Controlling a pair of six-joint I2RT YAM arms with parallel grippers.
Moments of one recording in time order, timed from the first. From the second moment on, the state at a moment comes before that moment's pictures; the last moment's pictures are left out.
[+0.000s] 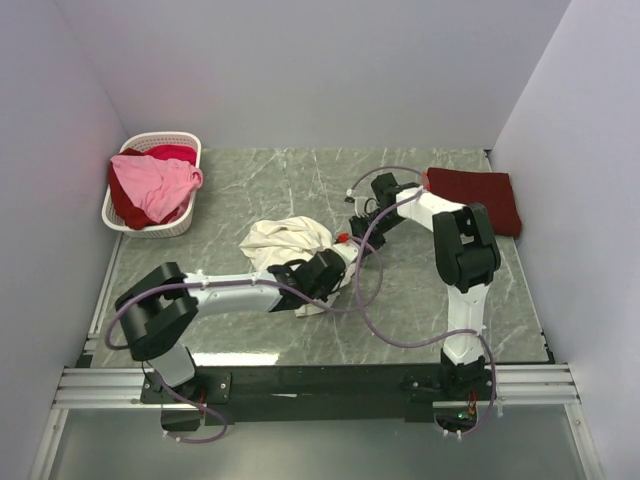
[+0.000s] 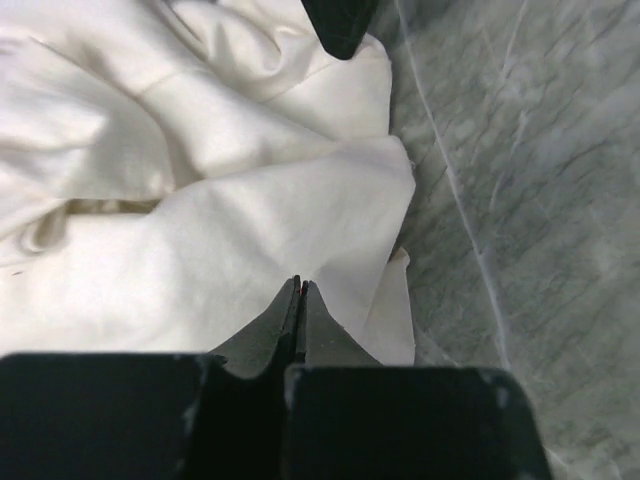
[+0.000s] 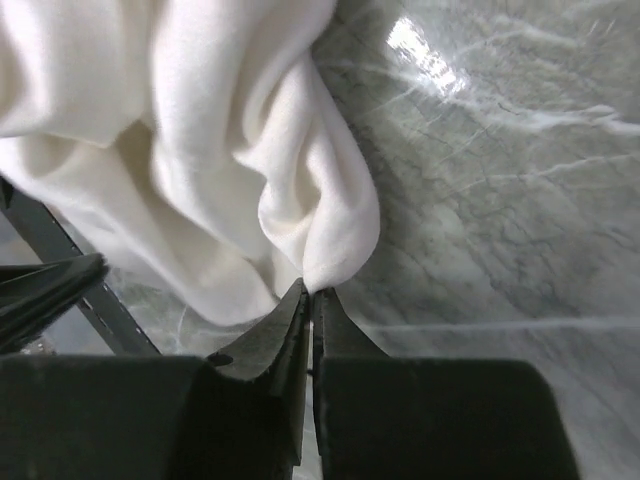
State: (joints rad) left arm -1.05 1.66 0.96 -0.11 -0.37 -0.16; right arm 0.30 2.08 1.43 -0.76 -0.68 -0.16
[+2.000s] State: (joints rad) left arm -1.13 1.76 1.08 -0.10 -0.47 -0.12; right arm 0.29 1.94 1.50 -0.80 -0.68 -0.18
